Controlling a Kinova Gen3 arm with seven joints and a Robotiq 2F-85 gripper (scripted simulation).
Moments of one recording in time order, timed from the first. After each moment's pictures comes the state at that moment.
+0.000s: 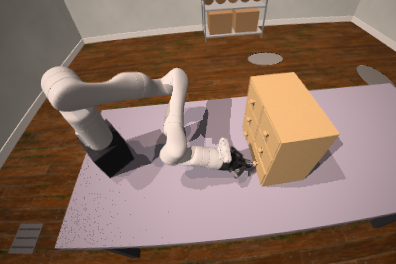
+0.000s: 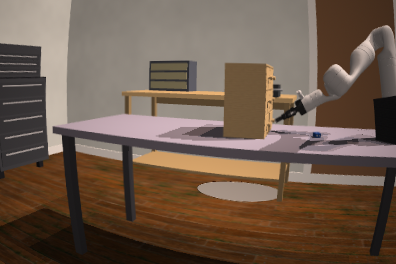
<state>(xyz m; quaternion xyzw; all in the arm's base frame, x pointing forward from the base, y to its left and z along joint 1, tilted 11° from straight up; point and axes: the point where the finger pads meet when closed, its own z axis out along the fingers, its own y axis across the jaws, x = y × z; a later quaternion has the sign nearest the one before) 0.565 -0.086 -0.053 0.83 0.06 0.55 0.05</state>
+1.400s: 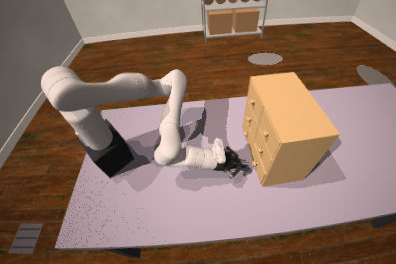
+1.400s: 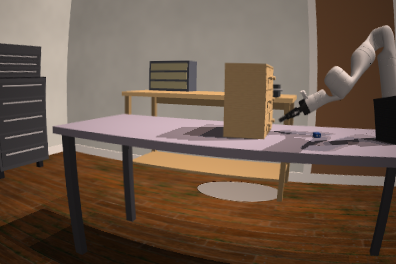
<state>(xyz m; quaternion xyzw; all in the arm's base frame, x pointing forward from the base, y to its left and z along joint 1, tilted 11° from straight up) 0.547 -0.085 -0.053 0.83 0.06 0.55 0.04</state>
